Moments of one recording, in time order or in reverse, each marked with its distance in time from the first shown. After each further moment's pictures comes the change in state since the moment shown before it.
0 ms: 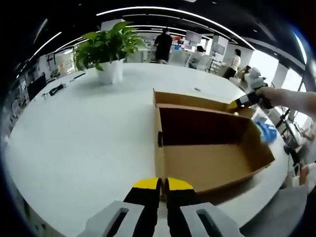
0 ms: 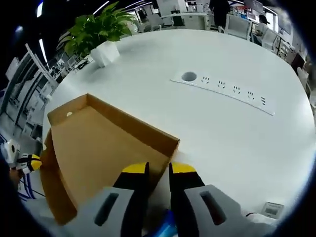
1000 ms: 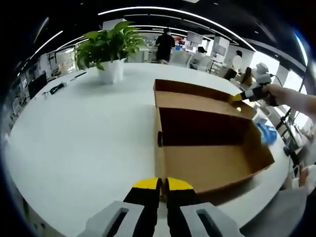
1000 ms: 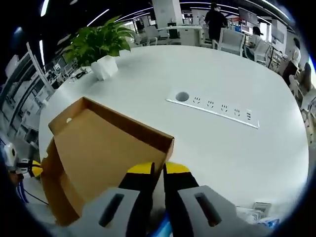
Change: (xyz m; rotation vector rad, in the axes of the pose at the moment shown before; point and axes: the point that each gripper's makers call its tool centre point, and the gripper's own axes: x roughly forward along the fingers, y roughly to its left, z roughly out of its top) left arm 0.000 0.004 -0.001 -0.010 -0.002 0.004; right arm -0.030 0.001 0.030 -0.007 -0.122 -0.061
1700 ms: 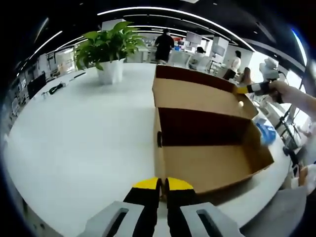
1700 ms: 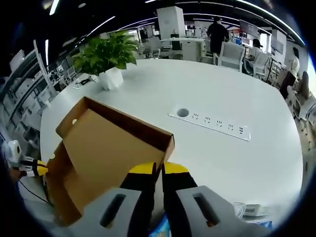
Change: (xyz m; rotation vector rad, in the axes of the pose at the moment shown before) left arm -0.004 -0.007 -0.001 -0.007 -0.006 -0.005; right arm -0.032 0.007 0.022 -0.064 -0.096 -0.009
